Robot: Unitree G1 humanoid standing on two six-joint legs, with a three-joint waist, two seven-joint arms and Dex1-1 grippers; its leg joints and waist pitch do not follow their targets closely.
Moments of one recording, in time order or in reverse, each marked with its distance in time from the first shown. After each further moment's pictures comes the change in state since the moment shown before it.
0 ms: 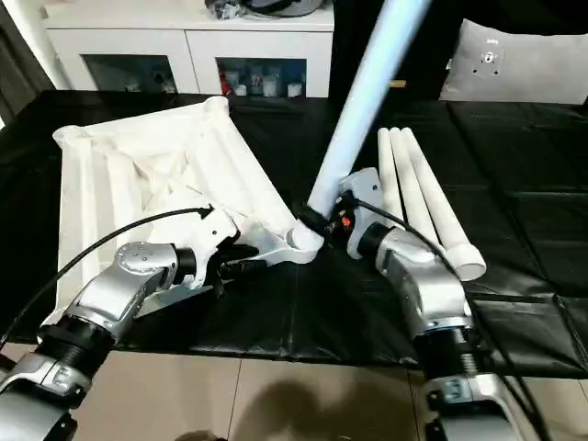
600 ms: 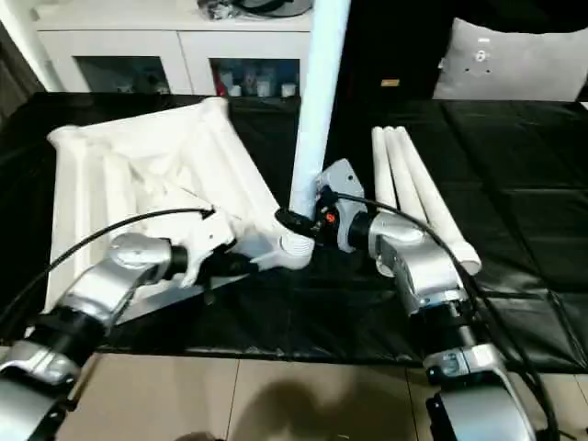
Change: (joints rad) left arm -0.030 0.073 -0.053 0.027 0.044 -0.081 -0.158; right arm -0.116 -0.036 0.095 0.065 -0.057 0.055 0.111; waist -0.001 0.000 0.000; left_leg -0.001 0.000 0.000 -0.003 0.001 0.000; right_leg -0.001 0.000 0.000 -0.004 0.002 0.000
